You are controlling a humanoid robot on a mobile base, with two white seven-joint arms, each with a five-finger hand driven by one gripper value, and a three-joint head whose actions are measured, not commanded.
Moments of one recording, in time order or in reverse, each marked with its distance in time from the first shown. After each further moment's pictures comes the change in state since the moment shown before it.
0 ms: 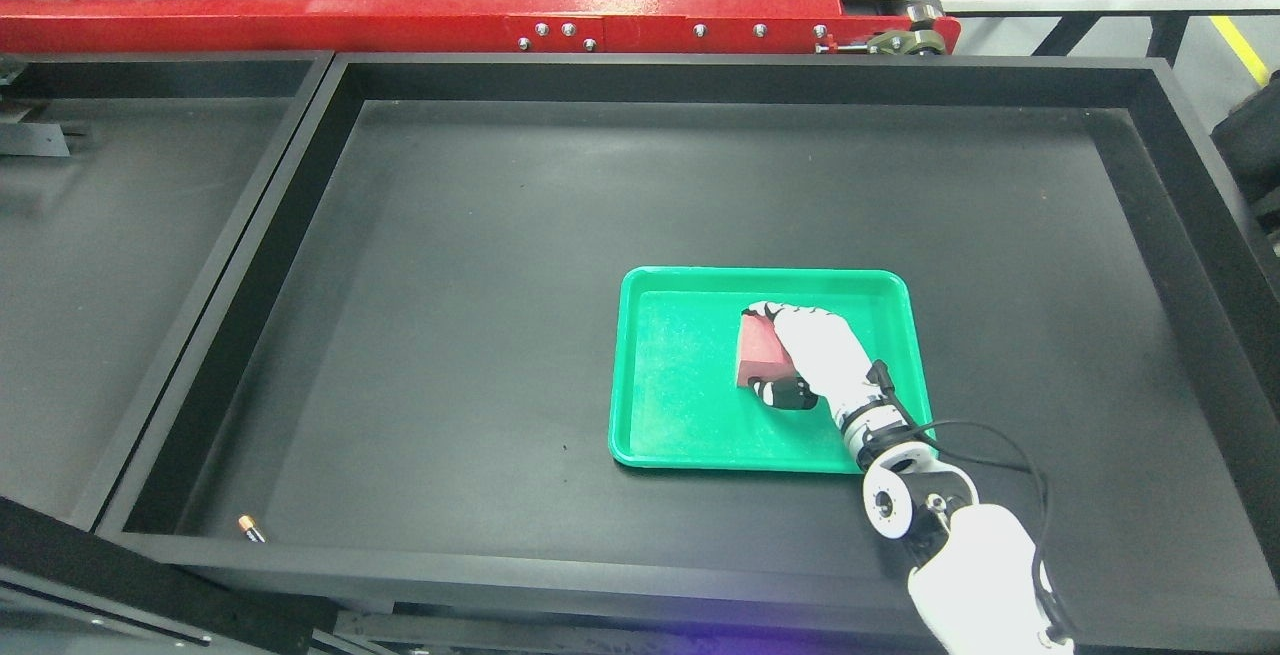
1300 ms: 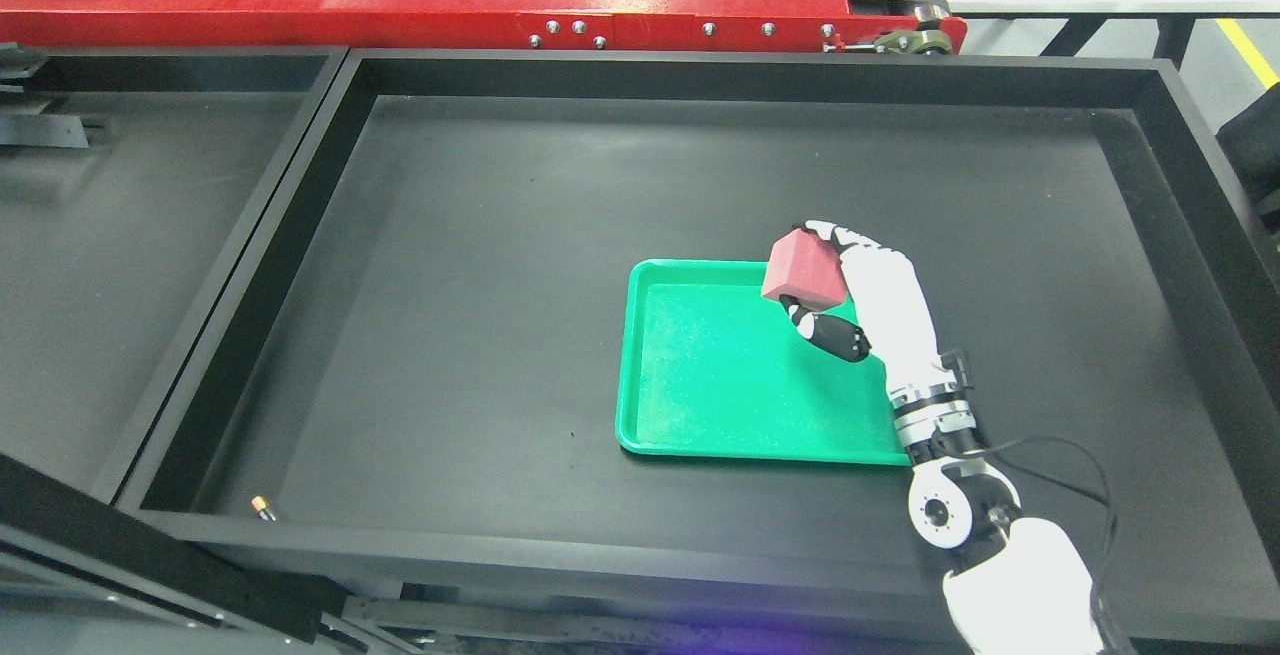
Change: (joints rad) left arm 0.000 0.000 0.000 0.000 0.000 0.000 0.000; right arm 0.070 -0.001 -0.152 -0.099 -0.151 -0.244 -0.352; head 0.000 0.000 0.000
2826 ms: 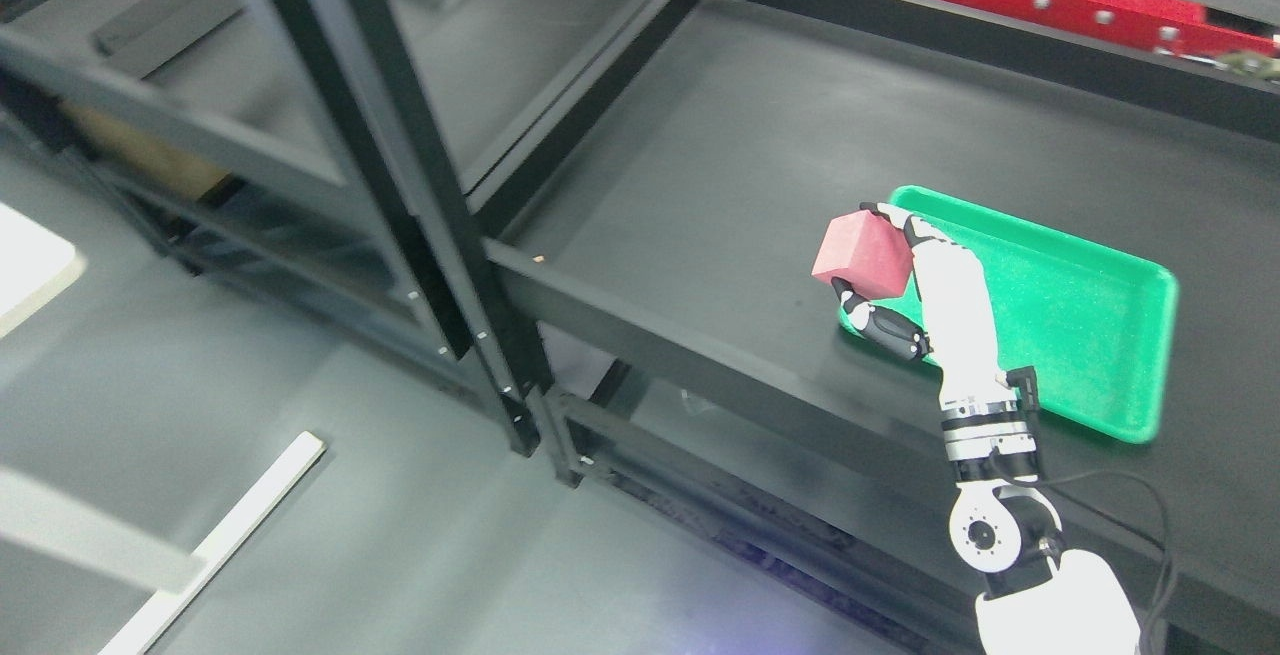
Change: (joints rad) left arm 0.000 0.000 0.000 0.000 0.000 0.000 0.000; right arm 0.071 -0.001 -0.084 -0.098 -0.051 -0.030 -0.028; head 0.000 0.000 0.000
